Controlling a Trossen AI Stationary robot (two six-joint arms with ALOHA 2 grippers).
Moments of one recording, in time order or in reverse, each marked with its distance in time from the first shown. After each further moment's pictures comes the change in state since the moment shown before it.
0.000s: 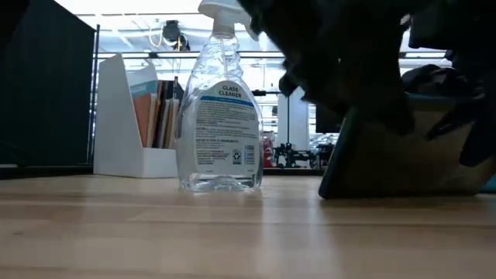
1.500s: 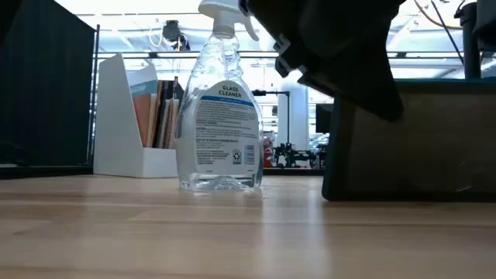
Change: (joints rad) left arm -0.043 0.004 -0.003 -0.034 -0.055 0.071; right arm 0.266 -0.179 0.072 -0.275 0.053 0.300
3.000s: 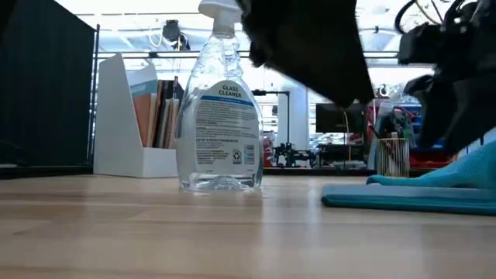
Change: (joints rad) left arm -0.006 -0.095 0.003 -0.143 0.080 -0.121; right arm -0.413 -0.026 -0.226 0.226 -0.108 -0.273
